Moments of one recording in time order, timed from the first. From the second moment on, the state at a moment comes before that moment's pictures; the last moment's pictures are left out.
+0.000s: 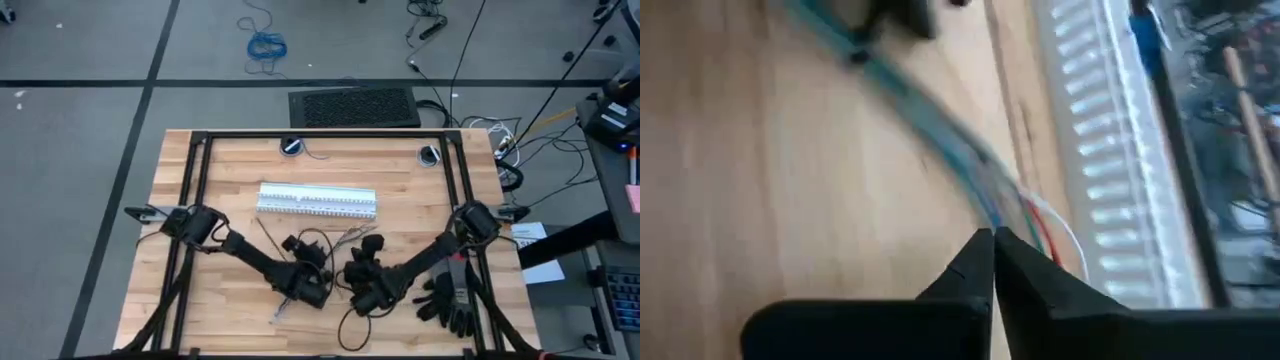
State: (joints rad) left arm -0.49 2.21 1.36 -0.45 -0.97 -0.97; right arm 0.53 2.06 1.17 -0.57 0.92 0.50
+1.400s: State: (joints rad) left arm -0.63 2.19 1.36 -0.35 -0.81 -0.60; right arm 0.43 2.01 1.19 -0.32 0.49 0.36
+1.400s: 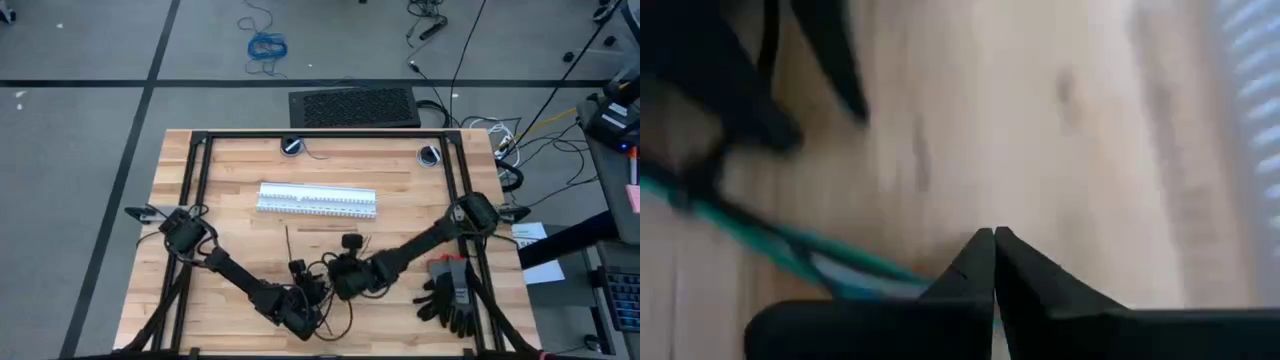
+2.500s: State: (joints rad) left arm -0.61 2.05 1.36 -0.17 -1.08 -0.27; right arm 0.84 2.00 1.24 -0.61 1.22 0.89
